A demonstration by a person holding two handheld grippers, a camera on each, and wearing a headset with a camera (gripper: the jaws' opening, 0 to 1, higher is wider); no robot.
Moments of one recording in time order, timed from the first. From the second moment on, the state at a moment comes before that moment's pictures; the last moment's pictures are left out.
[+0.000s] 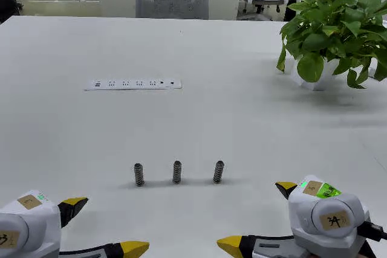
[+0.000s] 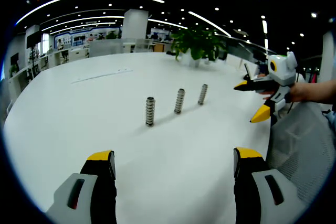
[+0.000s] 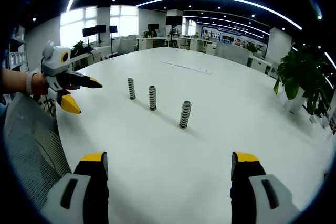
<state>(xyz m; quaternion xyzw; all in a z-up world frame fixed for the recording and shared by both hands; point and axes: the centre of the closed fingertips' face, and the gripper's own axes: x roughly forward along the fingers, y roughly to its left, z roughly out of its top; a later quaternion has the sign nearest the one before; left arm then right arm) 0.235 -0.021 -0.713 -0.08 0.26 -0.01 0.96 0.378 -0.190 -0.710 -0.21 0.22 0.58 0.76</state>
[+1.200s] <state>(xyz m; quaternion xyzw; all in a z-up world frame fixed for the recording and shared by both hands) 0.235 -0.023 -0.713 -0.08 0.26 -0.01 0.96 0.376 -0.189 -0.706 -0.20 0.22 0.58 0.75</state>
